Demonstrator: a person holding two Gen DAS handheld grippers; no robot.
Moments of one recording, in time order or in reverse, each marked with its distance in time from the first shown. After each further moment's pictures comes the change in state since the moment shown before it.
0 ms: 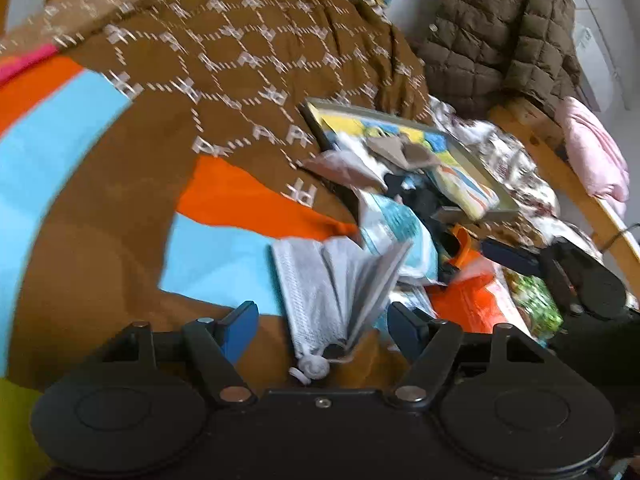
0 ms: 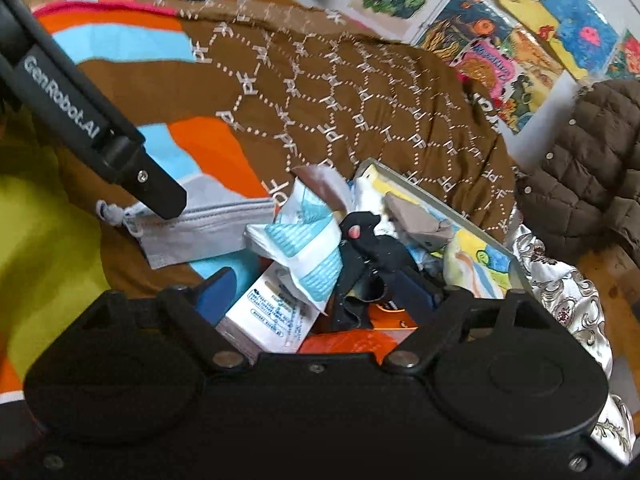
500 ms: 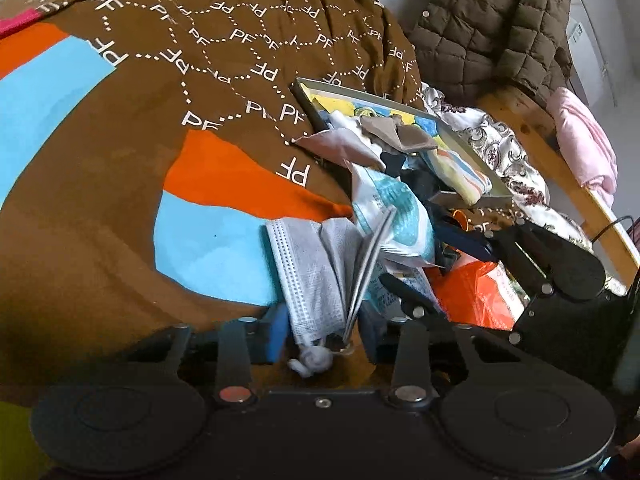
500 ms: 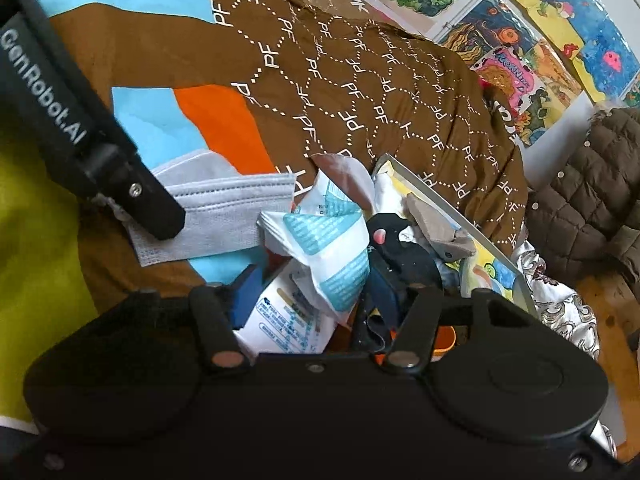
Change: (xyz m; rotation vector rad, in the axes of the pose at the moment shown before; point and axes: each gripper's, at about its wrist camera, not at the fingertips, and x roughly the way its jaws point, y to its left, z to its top) left arm 0.017 0.011 -0.005 0.005 0.026 -0.034; right arm 0.052 0.032 0.003 -0.109 0.016 -0.011
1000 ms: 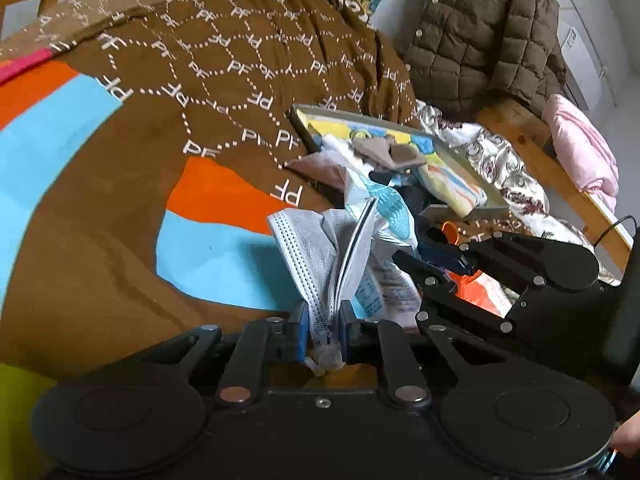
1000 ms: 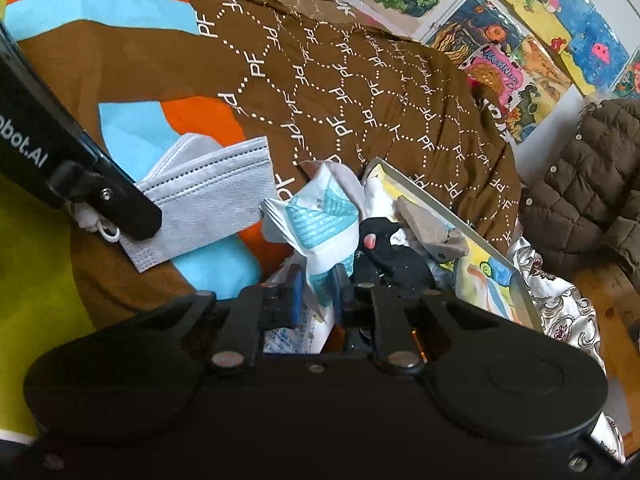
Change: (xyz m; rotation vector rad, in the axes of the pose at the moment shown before) left arm -0.025 -0.018 -0.010 0.026 -0.091 0.040; right arm 0.000 -0.003 0.007 0.054 -0.024 -0.029
